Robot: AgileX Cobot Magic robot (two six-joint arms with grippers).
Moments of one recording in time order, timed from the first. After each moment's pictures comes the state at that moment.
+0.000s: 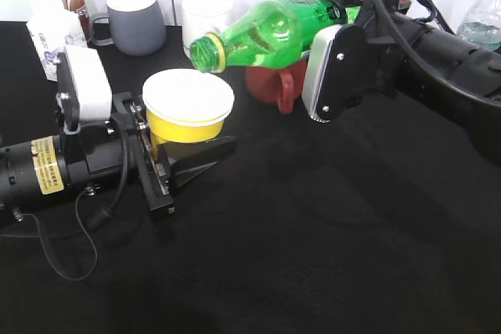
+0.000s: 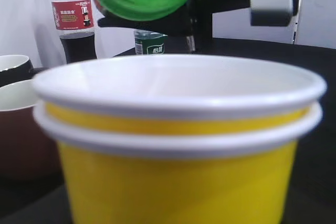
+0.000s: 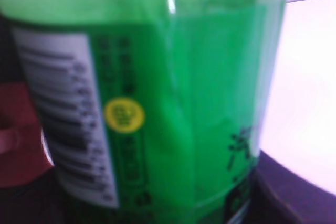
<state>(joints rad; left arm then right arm) -0.44 1.76 -0.50 0.78 -1.21 -0.25 0.50 1.65 -0.71 -0.17 -0.86 -1.29</state>
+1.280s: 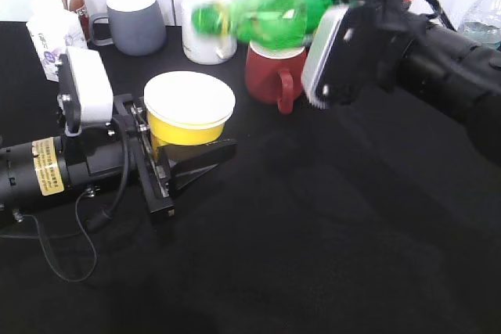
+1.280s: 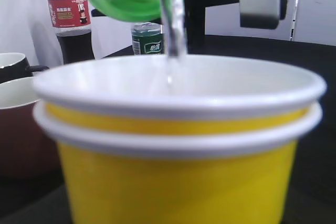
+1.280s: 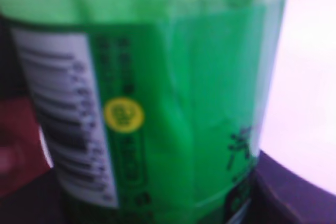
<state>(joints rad) -0.44 1.76 -0.50 0.78 -1.21 -0.25 0.50 1.65 -0.71 -0.15 -0.87 -1.12</state>
